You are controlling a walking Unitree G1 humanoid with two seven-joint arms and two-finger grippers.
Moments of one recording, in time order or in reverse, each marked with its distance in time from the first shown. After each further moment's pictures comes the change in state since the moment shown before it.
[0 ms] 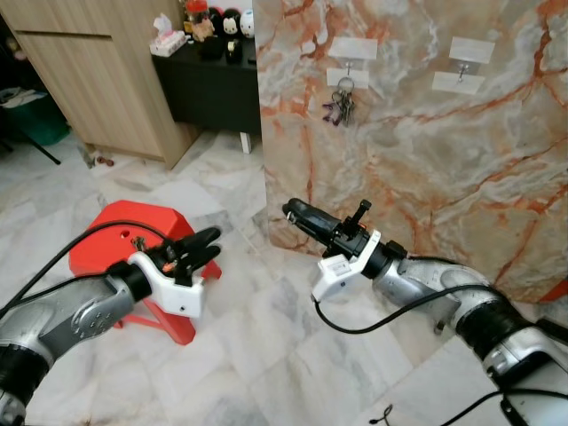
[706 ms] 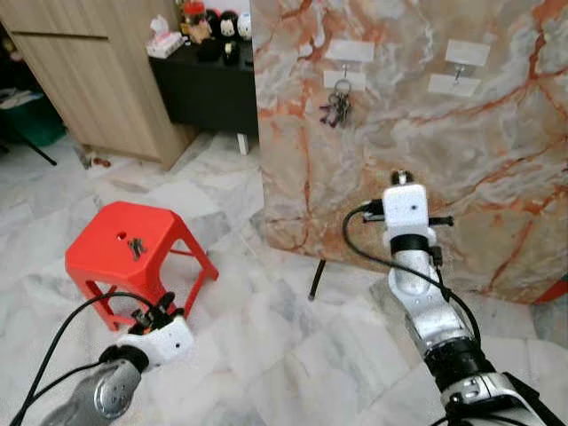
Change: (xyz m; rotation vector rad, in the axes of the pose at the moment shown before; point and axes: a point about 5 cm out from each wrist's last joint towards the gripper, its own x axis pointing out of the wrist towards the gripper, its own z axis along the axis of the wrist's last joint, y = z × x) left arm -0.029 -0.116 -0.002 -0.567 0.517 0.059; right arm -0.025 -0.023 -0.045 0.561 0.676 -0.687
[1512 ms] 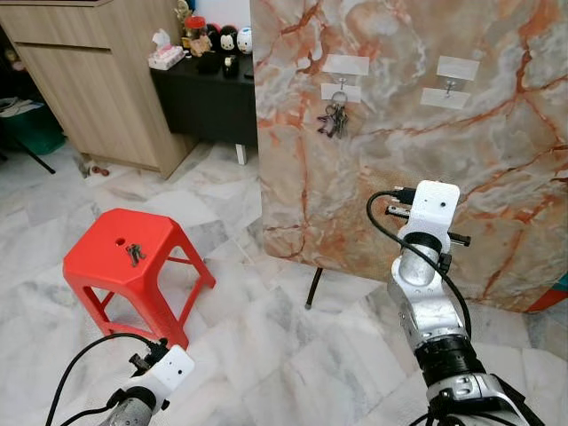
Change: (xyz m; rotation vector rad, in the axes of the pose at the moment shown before) left arm -0.020 -0.054 -0.029 -0.312 0.288 -0.055; right arm 0.009 -0.008 0.000 0.141 0.188 -0.175
